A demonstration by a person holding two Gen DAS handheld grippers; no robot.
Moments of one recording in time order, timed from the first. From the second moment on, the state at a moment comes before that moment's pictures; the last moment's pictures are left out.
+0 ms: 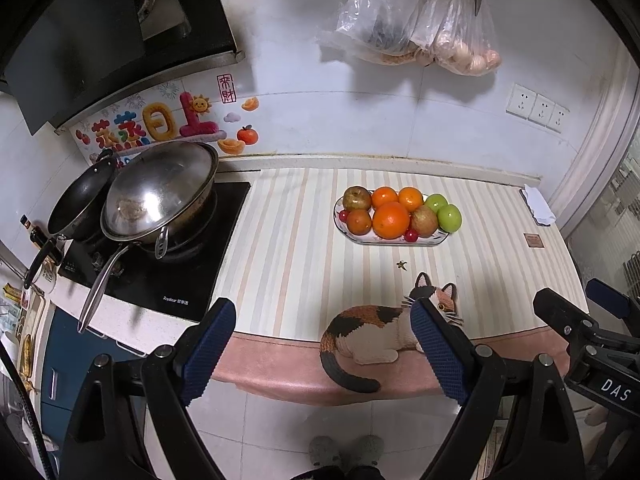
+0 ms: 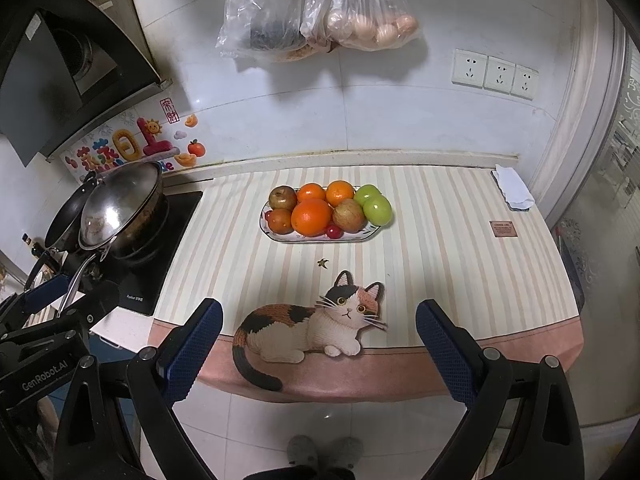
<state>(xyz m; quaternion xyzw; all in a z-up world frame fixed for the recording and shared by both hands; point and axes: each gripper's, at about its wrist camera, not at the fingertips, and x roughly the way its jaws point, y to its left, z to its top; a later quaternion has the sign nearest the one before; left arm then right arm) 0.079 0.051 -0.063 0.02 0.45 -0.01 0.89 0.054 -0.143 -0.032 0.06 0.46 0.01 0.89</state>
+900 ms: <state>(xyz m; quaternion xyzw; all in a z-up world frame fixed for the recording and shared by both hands) 0.081 0.051 -0.061 0.02 0.44 -0.02 0.90 0.055 -0.142 -0.027 0.06 0.46 0.01 0.89</state>
